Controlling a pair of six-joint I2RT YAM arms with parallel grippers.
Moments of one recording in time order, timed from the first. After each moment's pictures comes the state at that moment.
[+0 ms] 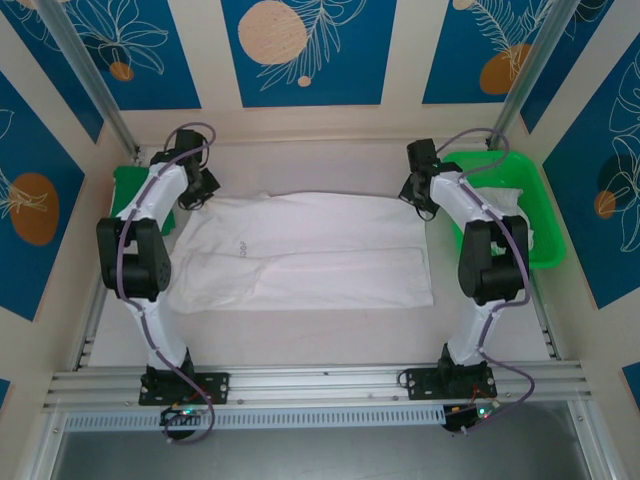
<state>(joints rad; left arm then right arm) -0.05 1.94 1.65 -0.86 -0.09 -0.65 0.14 1.85 1.44 -0.72 0.23 0.68</state>
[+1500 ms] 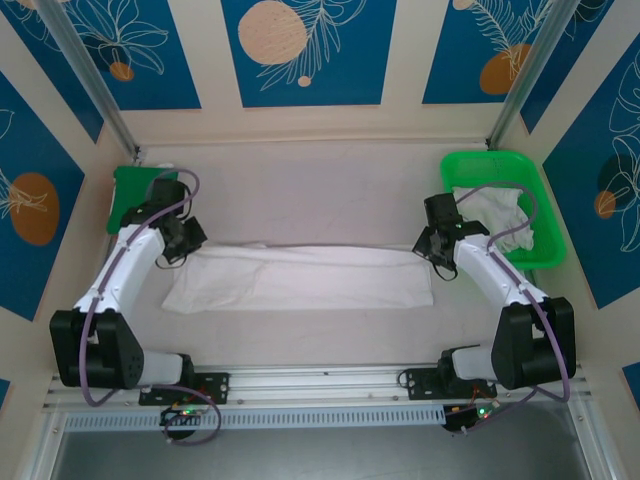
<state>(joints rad) -0.04 1.33 1.09 -0.94 -0.04 -0.59 0.15 1.32 0.88 -0.75 0.18 0.68</state>
